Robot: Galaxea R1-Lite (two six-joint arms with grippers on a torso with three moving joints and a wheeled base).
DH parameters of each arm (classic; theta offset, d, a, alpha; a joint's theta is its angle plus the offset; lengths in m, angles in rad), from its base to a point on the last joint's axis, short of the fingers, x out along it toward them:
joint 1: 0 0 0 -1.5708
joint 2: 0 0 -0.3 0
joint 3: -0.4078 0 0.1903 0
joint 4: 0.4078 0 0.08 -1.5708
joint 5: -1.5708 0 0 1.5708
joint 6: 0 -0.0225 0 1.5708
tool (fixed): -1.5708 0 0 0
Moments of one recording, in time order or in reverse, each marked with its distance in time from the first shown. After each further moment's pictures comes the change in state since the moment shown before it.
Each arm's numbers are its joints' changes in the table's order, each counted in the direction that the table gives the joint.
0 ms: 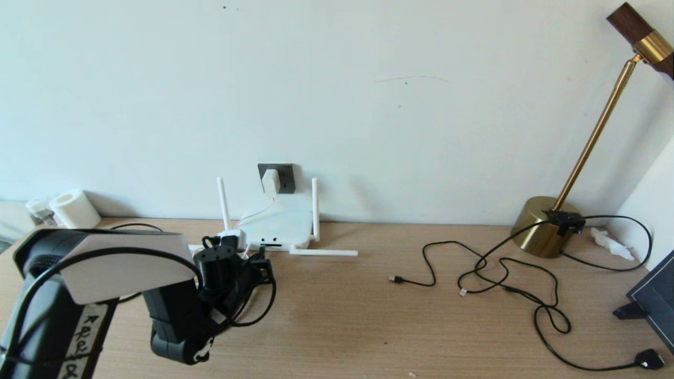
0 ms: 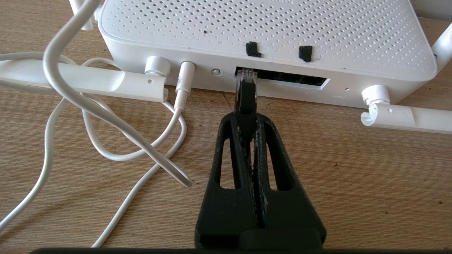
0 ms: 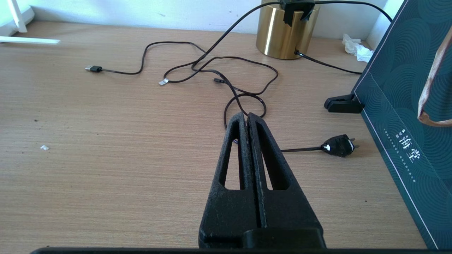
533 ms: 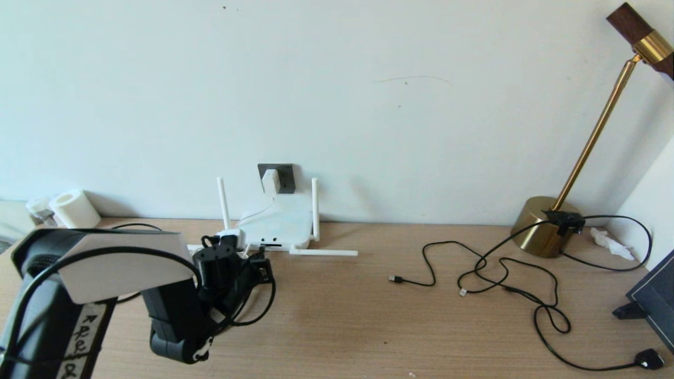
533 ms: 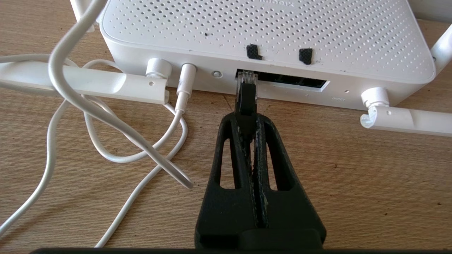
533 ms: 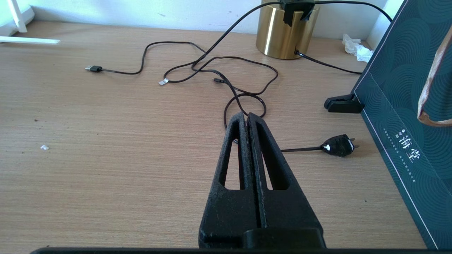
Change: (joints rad) left arm 0.008 -0.004 -0.003 0.000 0.000 -0.001; right arm 0.000 0.000 0.000 0.000 0.000 0.000
